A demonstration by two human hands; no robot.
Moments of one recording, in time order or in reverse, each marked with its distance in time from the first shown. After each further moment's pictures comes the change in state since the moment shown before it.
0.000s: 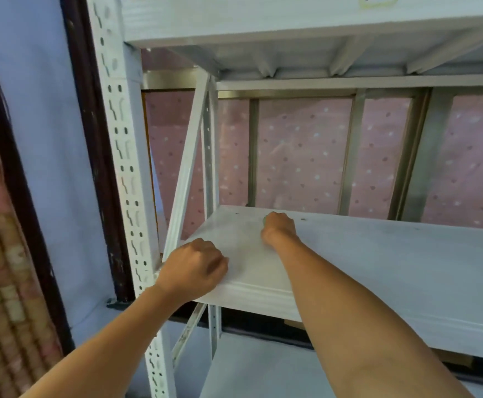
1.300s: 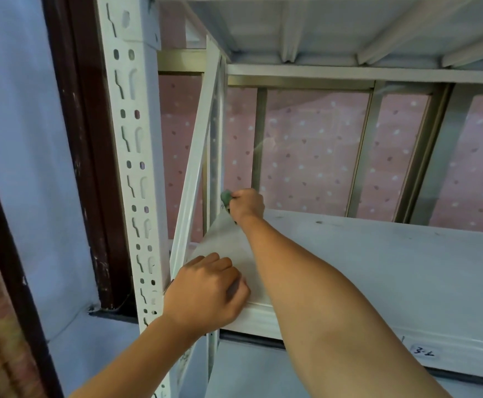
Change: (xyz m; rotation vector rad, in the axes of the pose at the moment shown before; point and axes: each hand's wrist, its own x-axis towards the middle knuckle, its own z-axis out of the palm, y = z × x) left_hand -0.002 -0.015 0.008 -0.057 0.180 0.117; right_hand 0.066 -0.110 0.036 0.703 0.202 -0.020
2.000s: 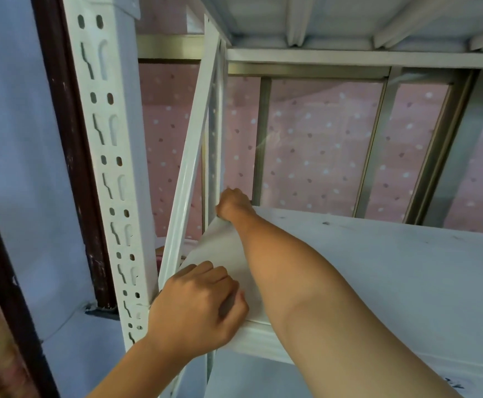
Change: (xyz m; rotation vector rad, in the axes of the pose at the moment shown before) left_hand -0.001 0.000 0.001 -0.021 -0.047 -0.057; right_hand 0.056 0.010 0.050 -0.630 -0.264 -0.080
